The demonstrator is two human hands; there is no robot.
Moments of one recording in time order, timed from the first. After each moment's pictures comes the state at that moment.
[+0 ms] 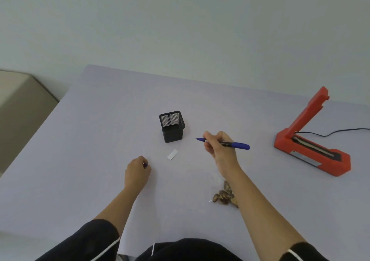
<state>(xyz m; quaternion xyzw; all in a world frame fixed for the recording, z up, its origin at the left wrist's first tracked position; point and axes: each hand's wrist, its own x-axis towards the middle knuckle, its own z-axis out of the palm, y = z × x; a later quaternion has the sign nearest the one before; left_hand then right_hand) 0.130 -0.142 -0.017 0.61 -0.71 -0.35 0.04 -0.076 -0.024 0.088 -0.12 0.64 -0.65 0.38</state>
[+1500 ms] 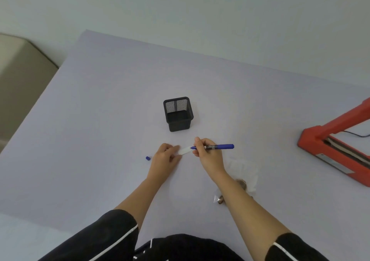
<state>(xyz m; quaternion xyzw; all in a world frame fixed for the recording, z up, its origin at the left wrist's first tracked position) 0.075 -0.125 -0.055 0.46 -0.80 -0.36 0.13 -0.063 -0.058 -0.013 -0.17 0.73 -0.52 0.42</state>
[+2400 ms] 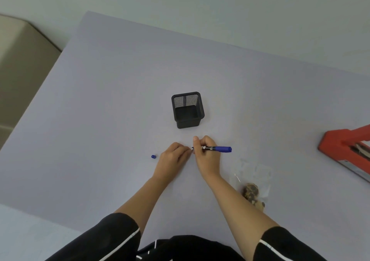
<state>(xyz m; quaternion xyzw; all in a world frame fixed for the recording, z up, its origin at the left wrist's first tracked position) 0.073 -0.132 -0.068 0.39 -0.84 -0.33 0.20 -0.041 -0.081 -0.054 -0.23 0.75 -0.52 0.33</state>
